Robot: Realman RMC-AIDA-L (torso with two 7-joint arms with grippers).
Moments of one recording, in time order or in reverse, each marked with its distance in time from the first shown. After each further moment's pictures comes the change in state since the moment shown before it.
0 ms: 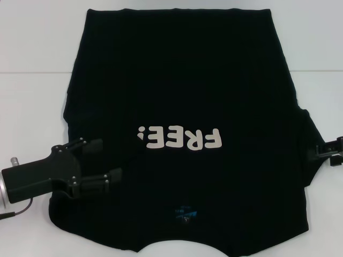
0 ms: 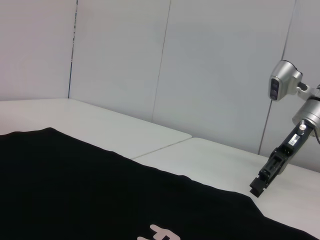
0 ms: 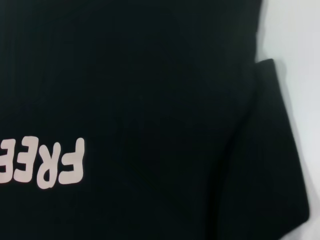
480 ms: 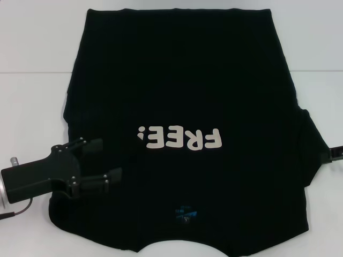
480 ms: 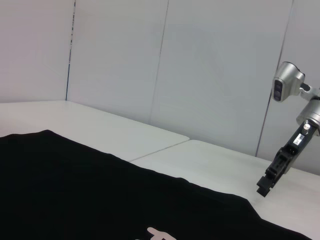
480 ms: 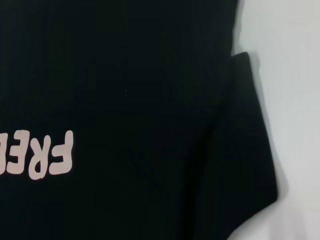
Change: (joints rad) left arm 0.000 0.001 -0.004 0.000 0.000 0.009 0.001; right arm -0.028 -0.026 0.004 -0.022 -0.002 -0.051 0.001
